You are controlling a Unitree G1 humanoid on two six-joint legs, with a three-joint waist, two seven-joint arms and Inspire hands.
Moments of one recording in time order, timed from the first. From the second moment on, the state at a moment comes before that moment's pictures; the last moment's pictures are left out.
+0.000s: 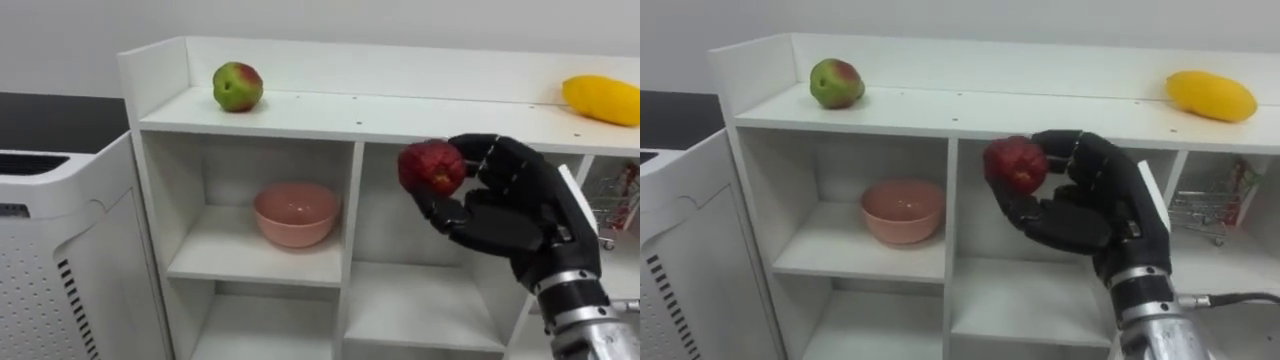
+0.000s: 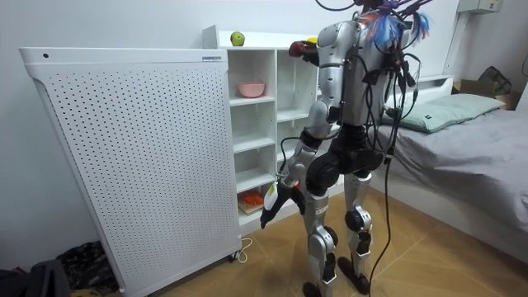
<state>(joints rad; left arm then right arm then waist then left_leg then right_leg) 0.21 0.22 -0.01 1.03 0.58 0.10 0.12 -0.24 -0.35 0.04 -0.04 0.45 -0.06 -0.11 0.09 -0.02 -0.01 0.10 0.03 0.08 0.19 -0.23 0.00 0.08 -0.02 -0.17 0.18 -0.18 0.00</state>
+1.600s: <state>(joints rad) 0.15 0.24 -0.21 1.04 0.03 0.12 0.21 -0.67 -0.41 -0.07 1.05 1.63 -0.01 -0.05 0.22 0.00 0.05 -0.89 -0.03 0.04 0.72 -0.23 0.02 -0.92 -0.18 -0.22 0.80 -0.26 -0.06</state>
